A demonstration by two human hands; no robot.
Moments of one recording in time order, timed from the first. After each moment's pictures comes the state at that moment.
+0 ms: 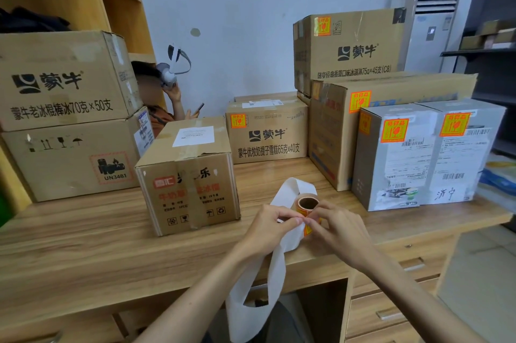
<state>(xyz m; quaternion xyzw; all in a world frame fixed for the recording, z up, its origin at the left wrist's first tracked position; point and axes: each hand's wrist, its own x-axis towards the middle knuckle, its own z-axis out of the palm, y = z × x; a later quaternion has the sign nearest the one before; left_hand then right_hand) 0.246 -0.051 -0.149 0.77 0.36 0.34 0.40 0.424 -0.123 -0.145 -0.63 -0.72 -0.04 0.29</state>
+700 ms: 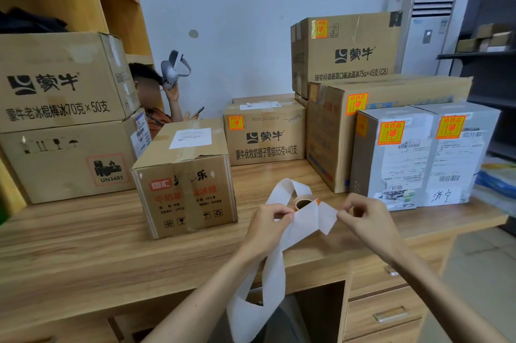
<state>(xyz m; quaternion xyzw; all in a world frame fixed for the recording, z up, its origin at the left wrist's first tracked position) 0.258 -0.047 -0.153 0.74 0.42 0.39 0.34 0.461 -0.137 -0.125 -0.65 -0.57 0.12 0.49</state>
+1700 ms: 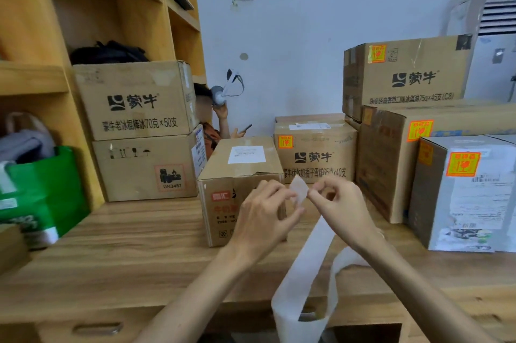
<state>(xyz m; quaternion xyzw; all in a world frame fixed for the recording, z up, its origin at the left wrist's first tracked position) 0.149 -0.064 -0.071 0.81 0.34 0.47 -0.10 0.324 -0.091 -0.047 -0.51 -0.65 0.09 0.55</state>
